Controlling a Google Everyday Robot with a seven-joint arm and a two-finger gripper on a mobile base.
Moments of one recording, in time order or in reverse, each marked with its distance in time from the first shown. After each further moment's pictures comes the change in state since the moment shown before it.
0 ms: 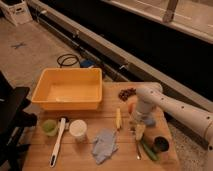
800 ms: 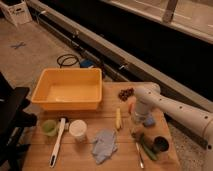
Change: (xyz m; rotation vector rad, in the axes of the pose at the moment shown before) arm -0.014 0.000 0.006 -0.006 0.020 -0.011
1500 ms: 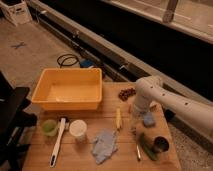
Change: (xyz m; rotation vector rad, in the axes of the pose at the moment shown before) arm -0.012 -0.005 -0.077 0.150 0.021 -0.022
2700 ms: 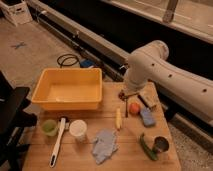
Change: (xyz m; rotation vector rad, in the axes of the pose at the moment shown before) arm -0.096 -0.040 -0.178 0.408 0.099 -0.221
